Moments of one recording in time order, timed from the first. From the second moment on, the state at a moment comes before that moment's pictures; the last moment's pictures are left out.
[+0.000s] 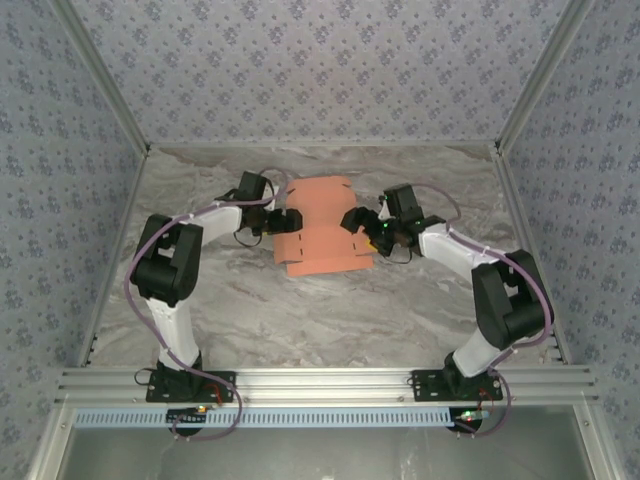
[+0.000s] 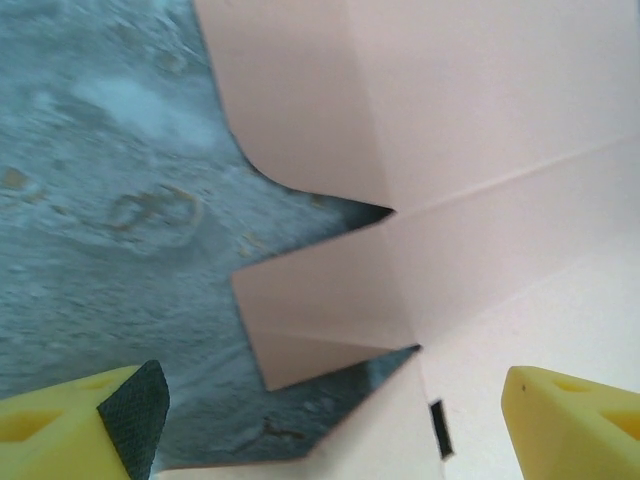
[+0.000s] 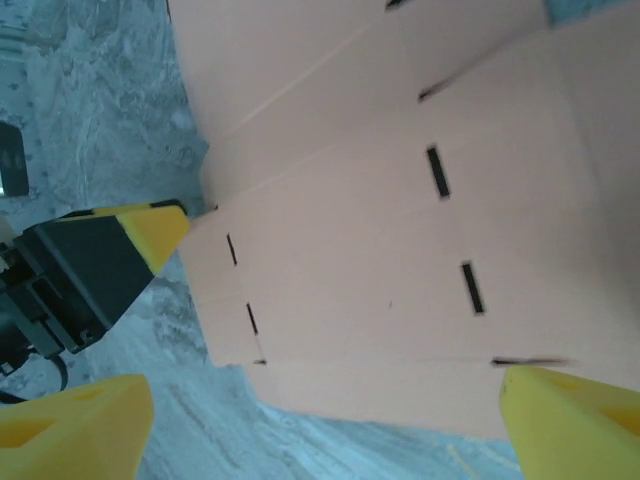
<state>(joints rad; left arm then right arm) -0.36 1.94 1.22 -0.29 0.36 -0.37 0.40 1.59 0.95 -0.19 -0.40 0.89</state>
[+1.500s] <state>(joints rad) -0.60 1.99 1.22 -0.46 0.70 -0.31 0.12 1.62 0.87 -0.21 -0.50 0.77</state>
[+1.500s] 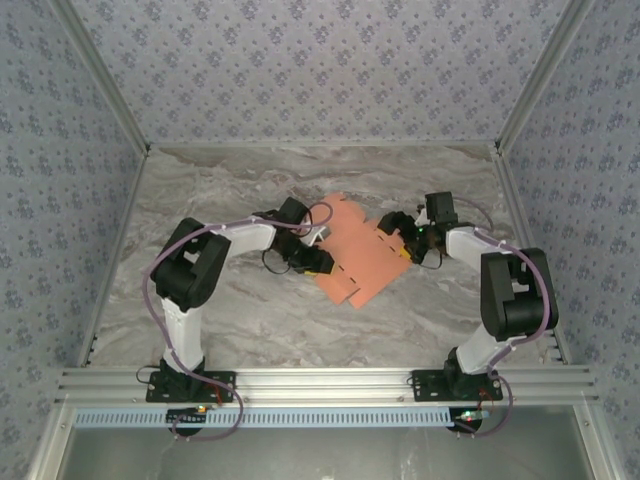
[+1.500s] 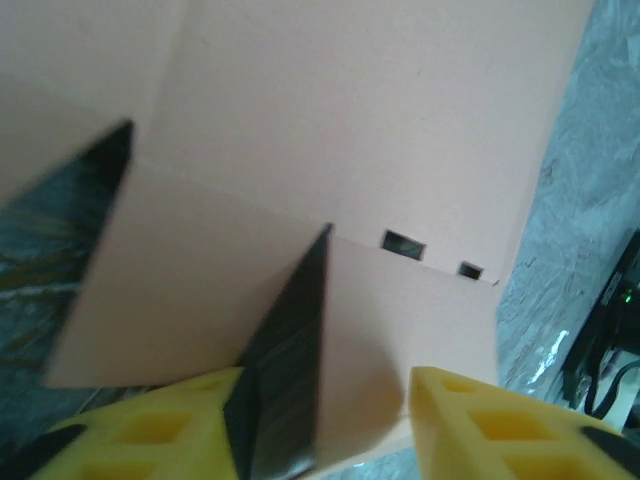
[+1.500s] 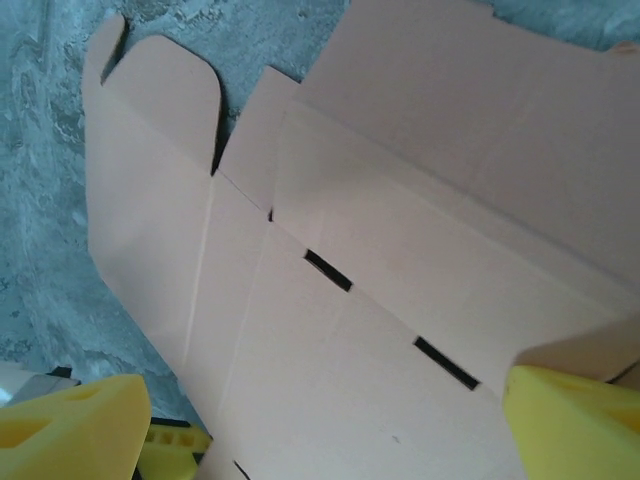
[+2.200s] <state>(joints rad) -0.55 1.80 1.15 -0.32 0.79 -0.46 0.09 1.38 0.93 -0.30 -0.42 0.57</state>
